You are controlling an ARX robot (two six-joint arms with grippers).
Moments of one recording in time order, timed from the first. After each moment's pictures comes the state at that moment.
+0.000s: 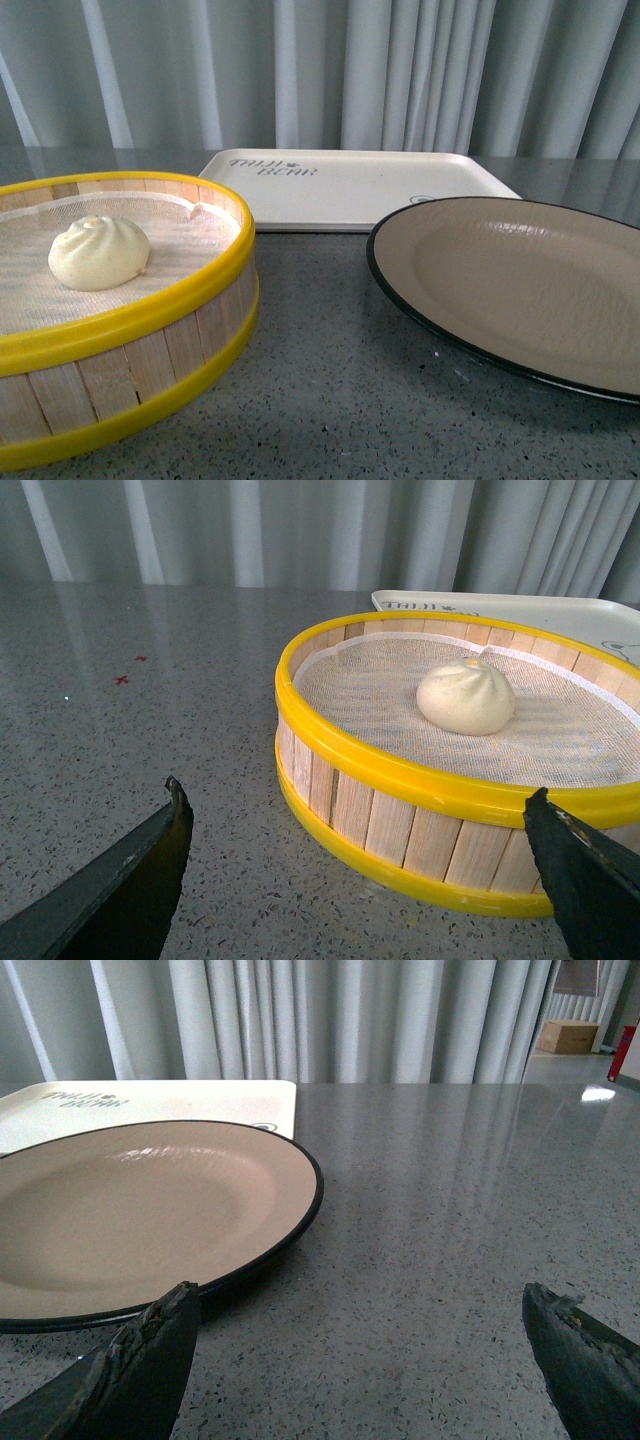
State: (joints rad) left arm 0.00 0.00 0.03 0.00 0.00 0.00; right arm 0.00 0.00 0.00 0.00 0.00 0.00
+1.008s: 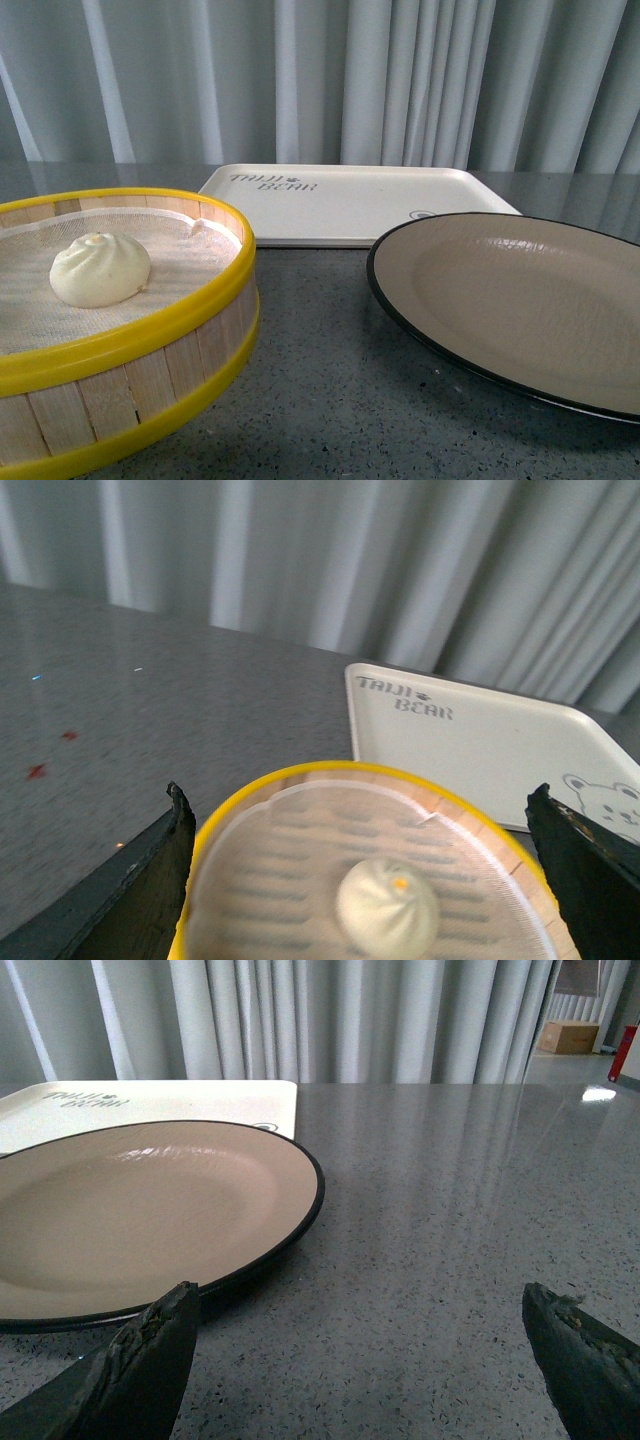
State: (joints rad) left arm -0.28 0.92 0.59 0.30 -0.26 -0.20; right arm 0.00 0.00 0.00 0.00 0.00 0.00
